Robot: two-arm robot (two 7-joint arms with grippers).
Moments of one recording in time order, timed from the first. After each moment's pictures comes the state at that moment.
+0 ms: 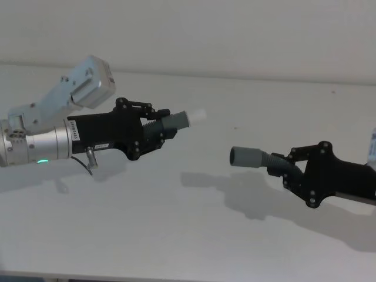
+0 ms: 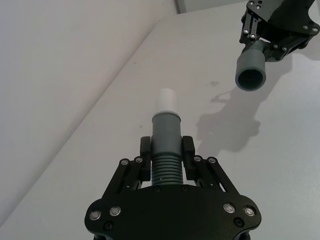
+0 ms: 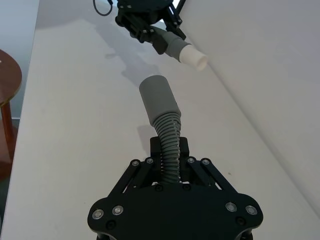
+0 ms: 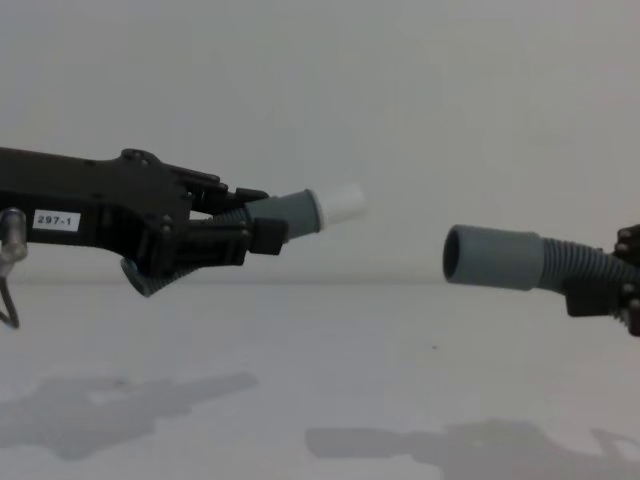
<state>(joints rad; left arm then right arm) -0.33 0.69 0.42 -1.77 -0.37 0.10 -0.75 0.15 0.76 -0.31 -1.76 0.32 -0.14 0.88</state>
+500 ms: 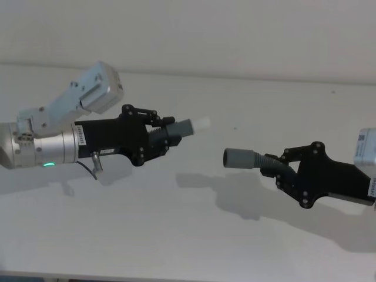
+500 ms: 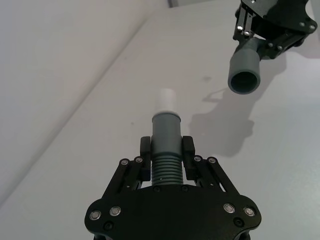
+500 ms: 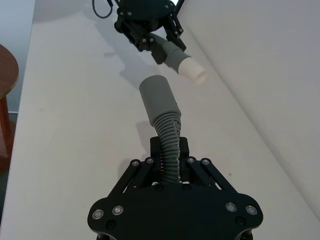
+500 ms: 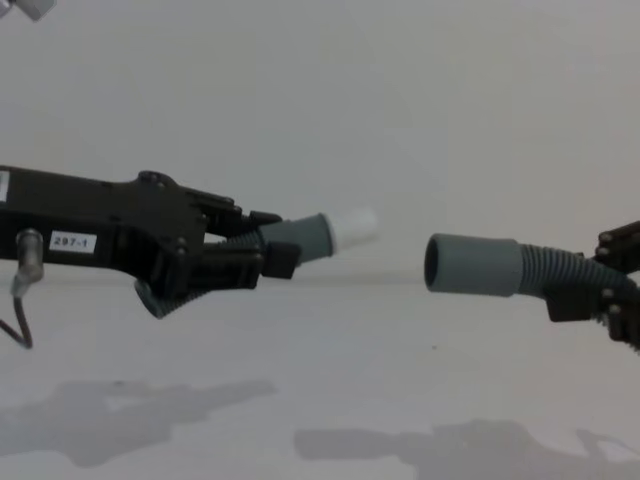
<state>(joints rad) -0.35 0.69 0.46 -1.74 -0.38 0.10 -0.76 0.16 0.77 -0.33 -1.79 0.29 -0.11 0.84</state>
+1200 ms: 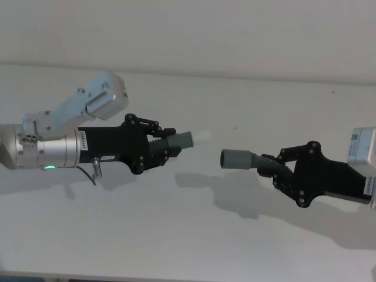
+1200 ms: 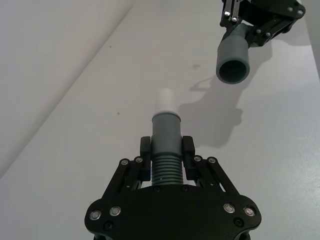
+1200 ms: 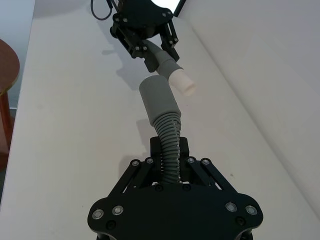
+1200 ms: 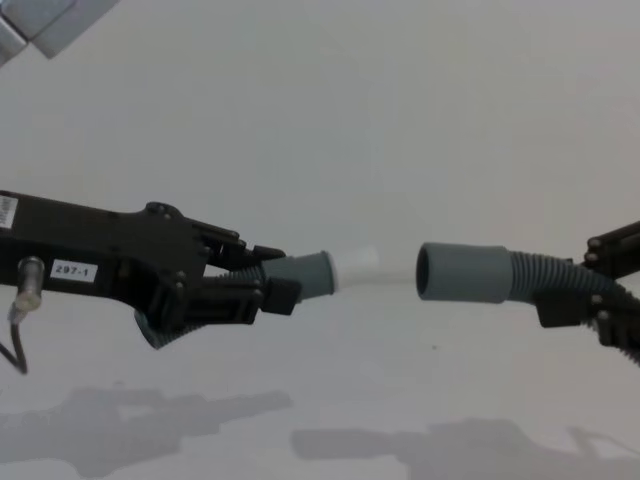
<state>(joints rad) -0.39 0.70 0.51 -1.70 -0.38 0.11 -0.81 0.19 0.77 -0.36 -1.78 0.28 -0.10 0.83</state>
